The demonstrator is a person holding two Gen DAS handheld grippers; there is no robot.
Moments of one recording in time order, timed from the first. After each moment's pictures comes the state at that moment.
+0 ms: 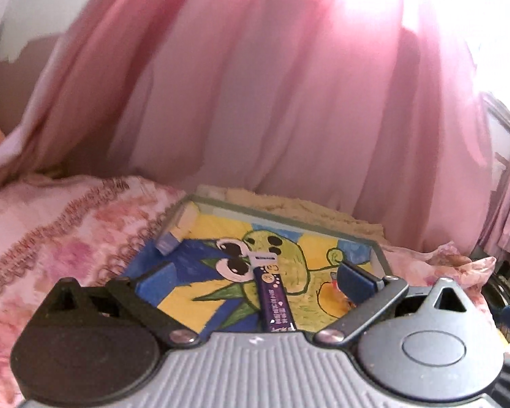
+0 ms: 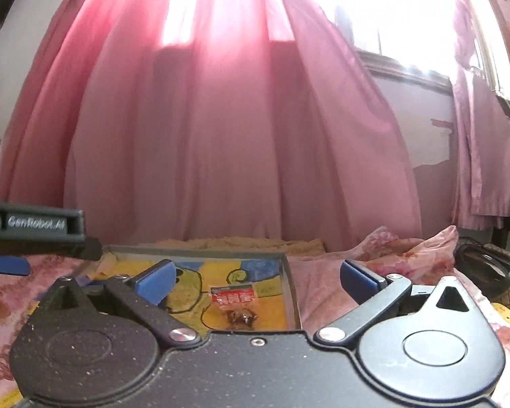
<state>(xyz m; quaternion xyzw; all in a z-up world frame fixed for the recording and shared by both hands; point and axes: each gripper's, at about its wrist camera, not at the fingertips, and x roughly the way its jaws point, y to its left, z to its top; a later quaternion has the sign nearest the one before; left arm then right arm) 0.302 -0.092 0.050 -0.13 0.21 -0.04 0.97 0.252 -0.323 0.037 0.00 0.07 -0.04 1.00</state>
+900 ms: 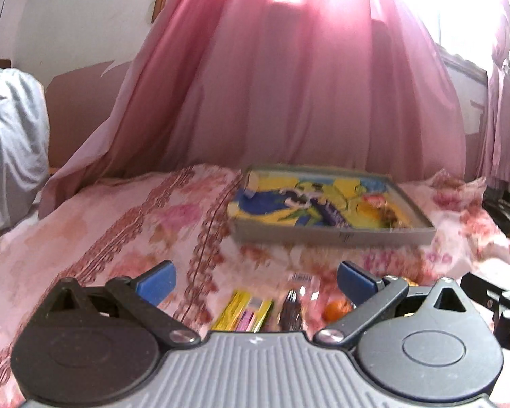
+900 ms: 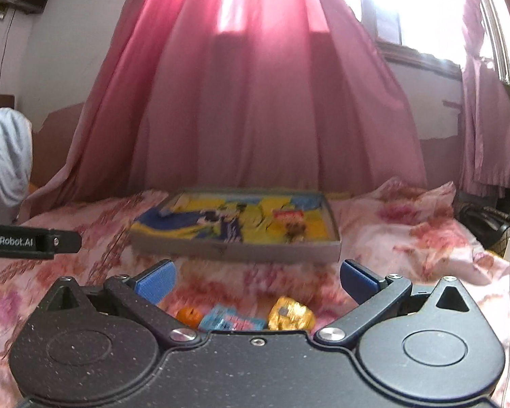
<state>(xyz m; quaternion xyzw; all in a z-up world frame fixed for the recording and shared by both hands) 0.119 -0.012 0.005 -0.04 0.20 -0.03 0.98 0.093 -0.266 0.002 -0.01 0.13 0.02 0.99</state>
